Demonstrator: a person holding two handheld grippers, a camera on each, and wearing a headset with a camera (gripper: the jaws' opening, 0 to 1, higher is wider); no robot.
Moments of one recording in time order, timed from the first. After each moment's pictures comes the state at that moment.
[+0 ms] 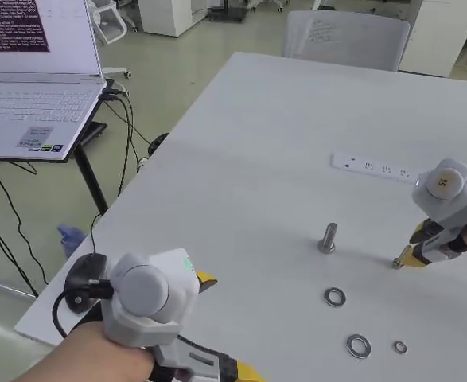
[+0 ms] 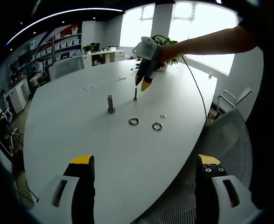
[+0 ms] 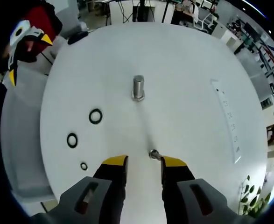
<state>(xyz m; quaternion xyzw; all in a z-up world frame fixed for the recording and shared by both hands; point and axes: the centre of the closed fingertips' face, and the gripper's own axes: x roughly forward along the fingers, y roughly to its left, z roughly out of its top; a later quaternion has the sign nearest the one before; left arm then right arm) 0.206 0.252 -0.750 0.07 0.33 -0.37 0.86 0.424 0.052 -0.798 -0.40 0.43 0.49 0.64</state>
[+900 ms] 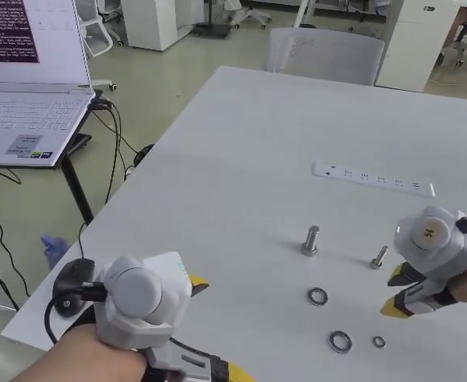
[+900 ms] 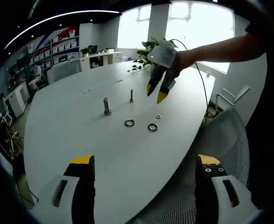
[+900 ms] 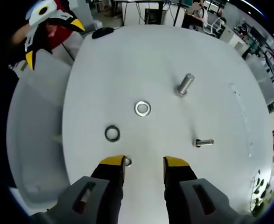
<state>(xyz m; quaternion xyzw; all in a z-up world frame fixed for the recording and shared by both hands) 0.196 0.243 -0.746 0.08 0.32 -0.38 0.86 0.332 0.045 -0.810 -0.40 0.43 0.53 0.62</state>
